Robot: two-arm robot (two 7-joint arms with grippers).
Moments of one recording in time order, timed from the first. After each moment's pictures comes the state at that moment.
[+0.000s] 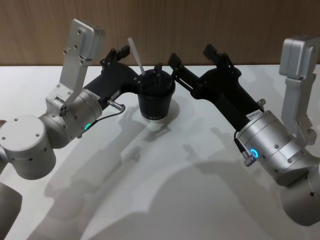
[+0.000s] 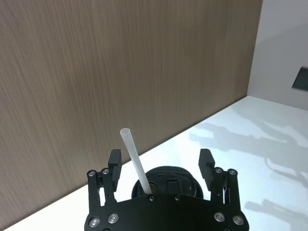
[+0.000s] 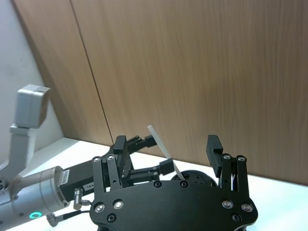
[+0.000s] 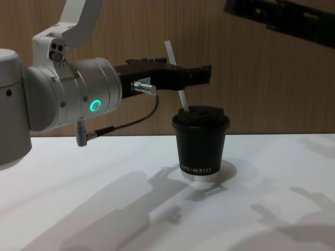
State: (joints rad) left arm -0.41 0.24 0.44 -1.55 -0.31 0.12 -0.26; right arm 0.06 0.29 -0.28 -1.95 0.48 0.12 0.19
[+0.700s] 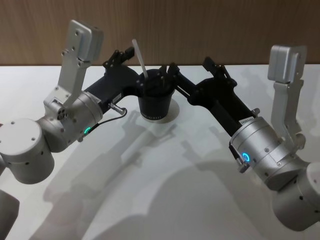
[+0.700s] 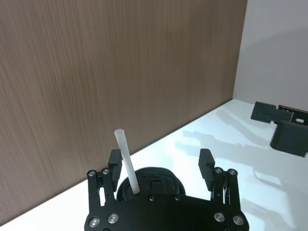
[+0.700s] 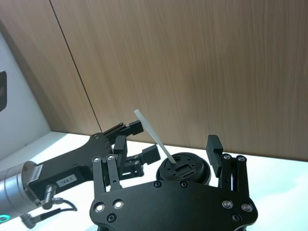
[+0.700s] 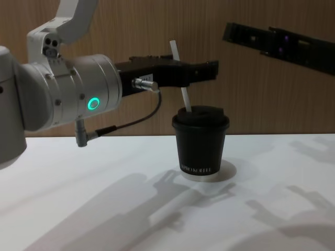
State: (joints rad) left arm -0.38 0.25 0.42 -1.60 -0.33 0.13 -0.31; right arm 0.05 0.25 -0.29 -1.93 0.46 0.17 0.12
